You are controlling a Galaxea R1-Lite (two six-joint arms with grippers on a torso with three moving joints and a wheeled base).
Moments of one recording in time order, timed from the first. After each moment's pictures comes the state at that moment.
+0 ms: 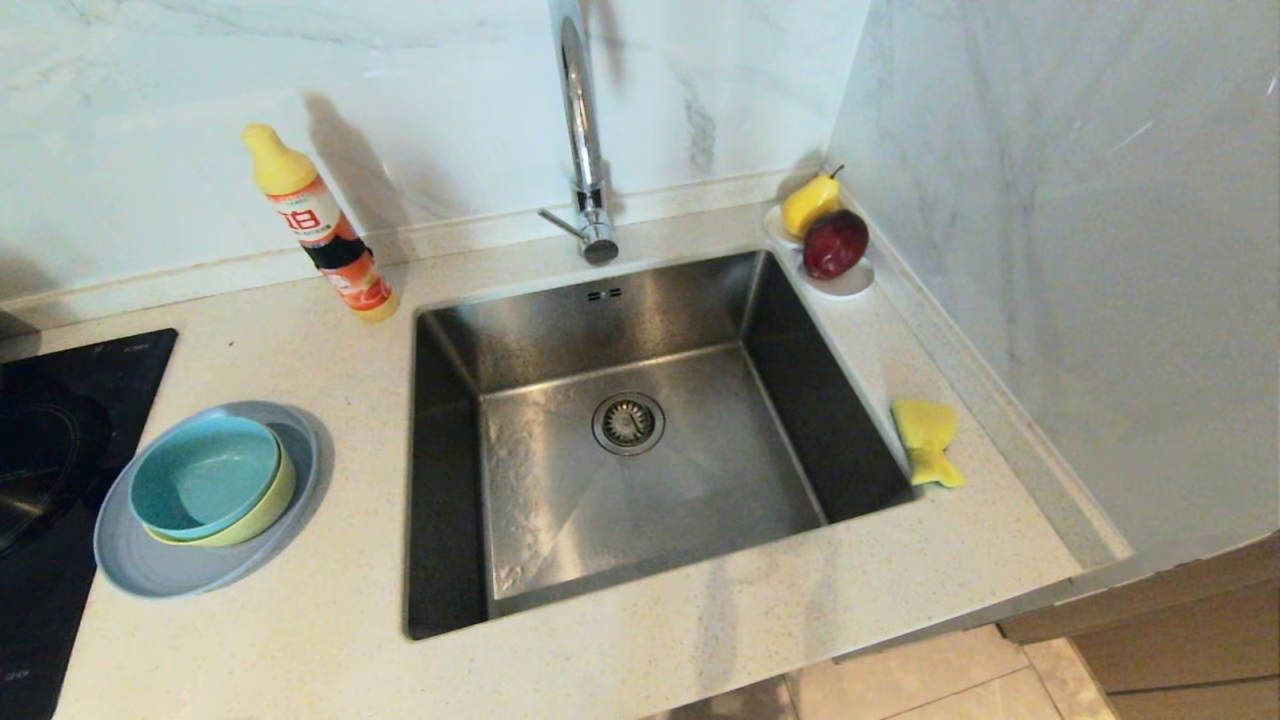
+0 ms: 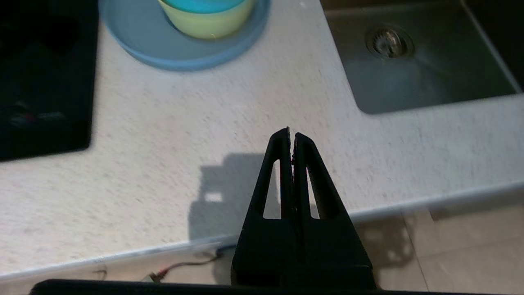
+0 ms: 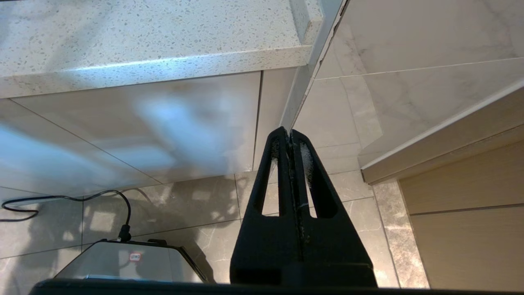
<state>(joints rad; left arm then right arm) -0.02 0.00 -0.03 0.05 0.05 -0.04 0.00 0.00 -0.08 0.19 0.03 -0.05</state>
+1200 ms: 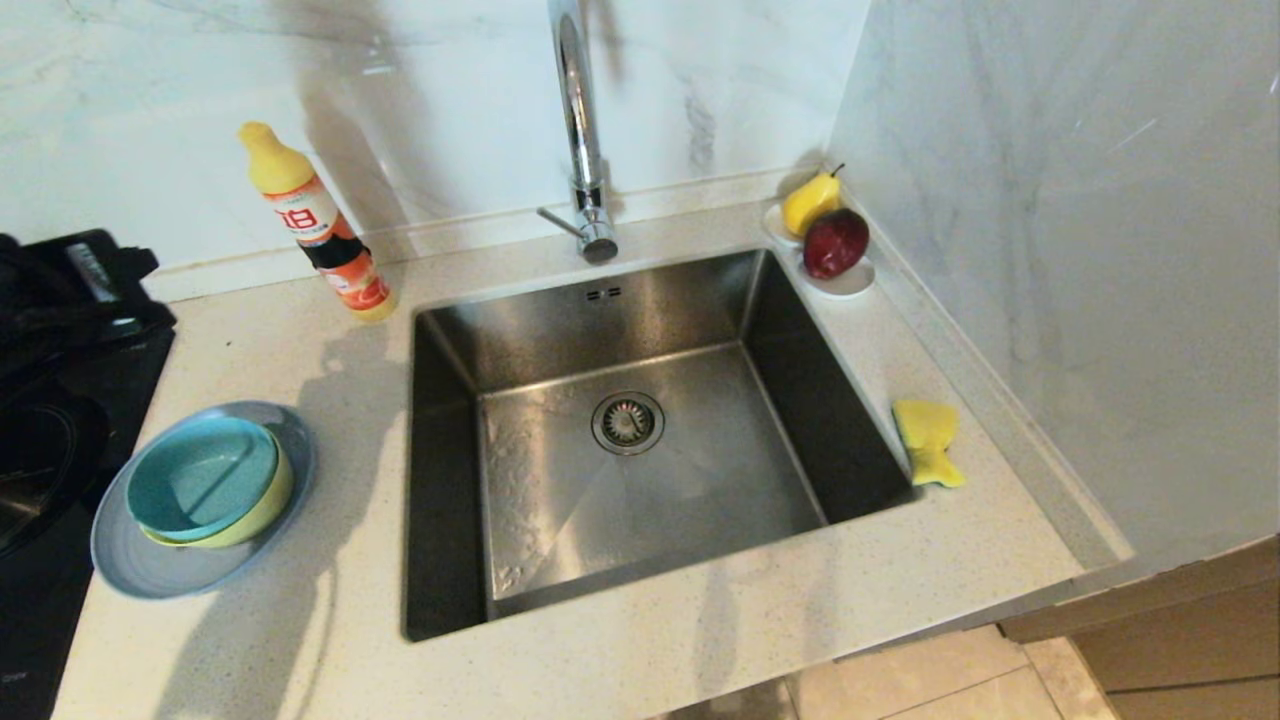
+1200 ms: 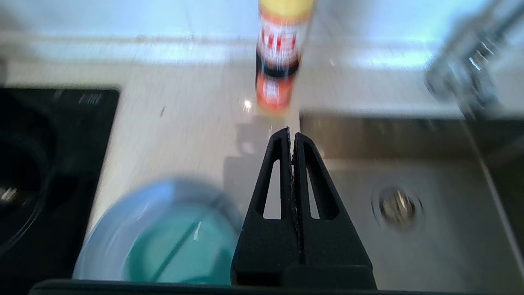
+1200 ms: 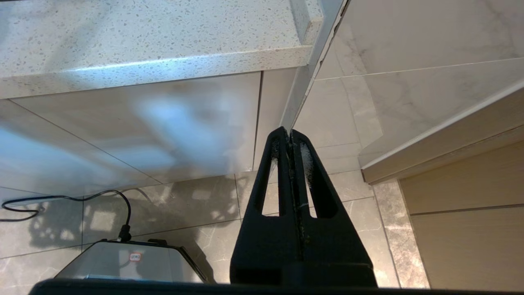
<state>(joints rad) -0.04 1.26 -0.92 -0.36 0.21 -0.11 0.00 0.00 -0.08 0.19 0.03 -0.05</state>
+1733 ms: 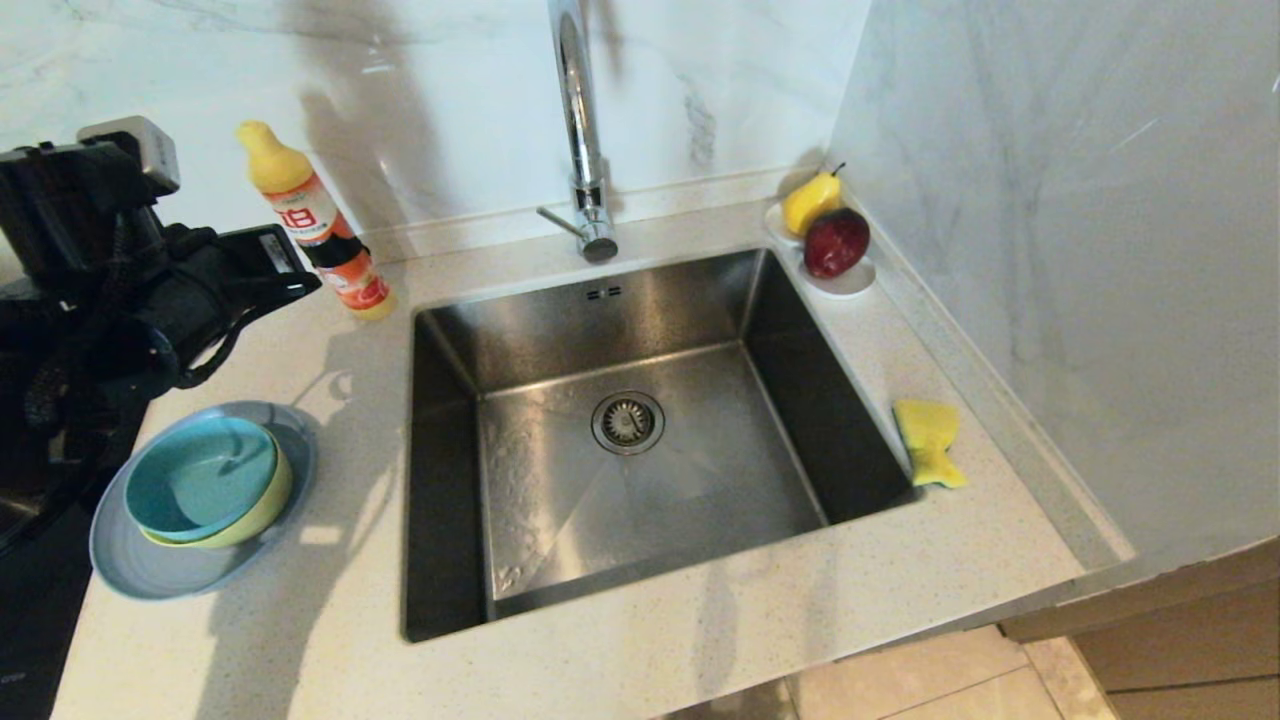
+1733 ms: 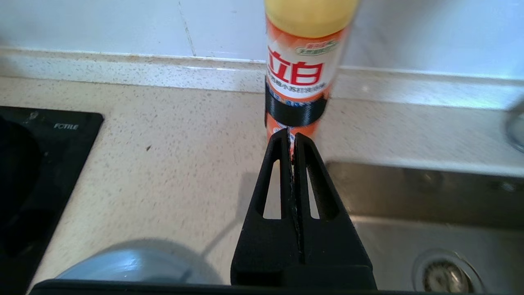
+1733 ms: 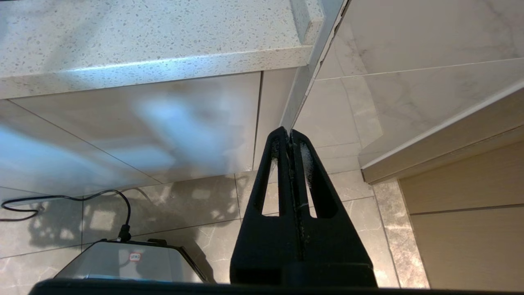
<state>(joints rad) -0.05 1.67 -1.05 -0.69 0.35 -0.08 0.00 0.00 -0.08 0.19 0.03 -0.05</state>
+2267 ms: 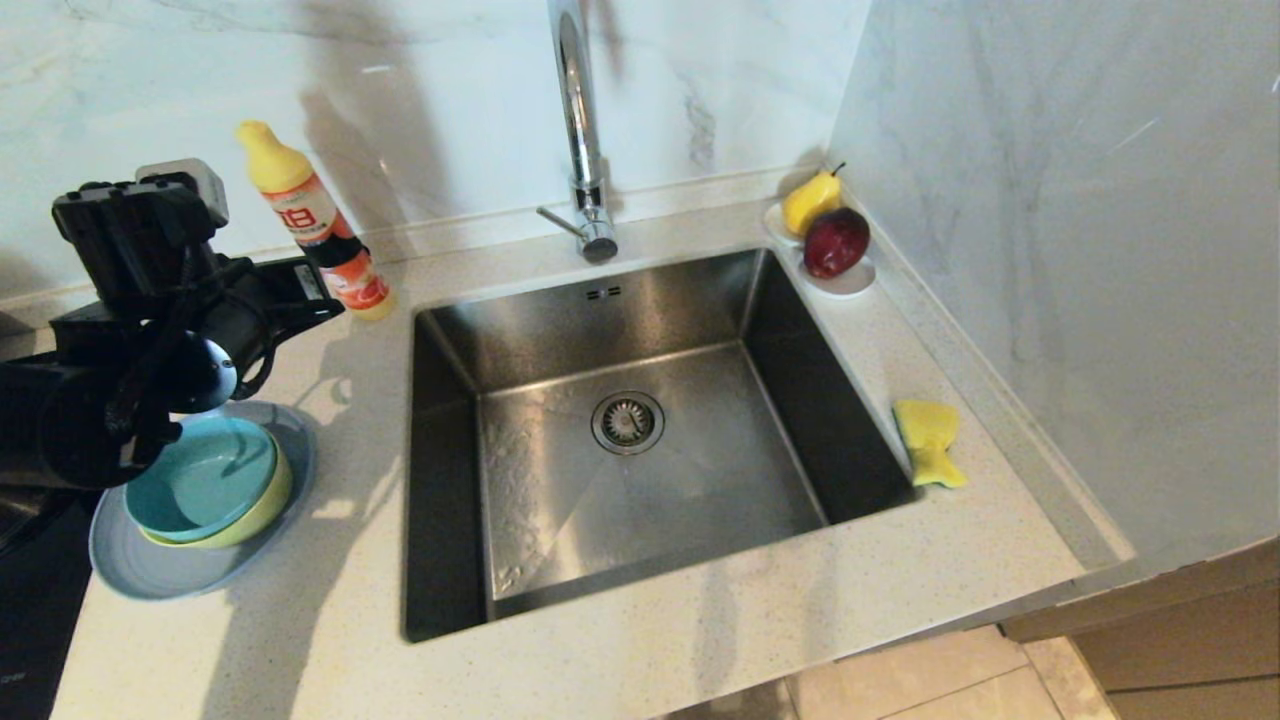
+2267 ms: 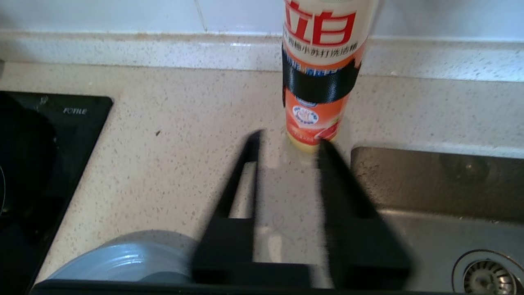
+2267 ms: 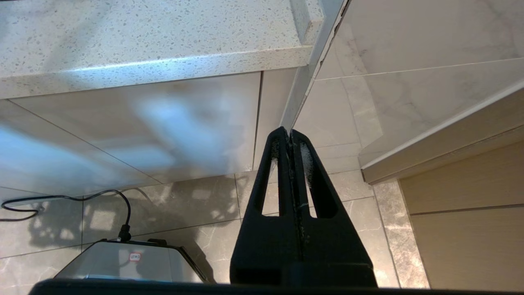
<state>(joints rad) -0.05 1.75 -1.05 -0.73 0.41 -0.04 0.00 0.00 -0.08 0.19 0.03 -0.05</state>
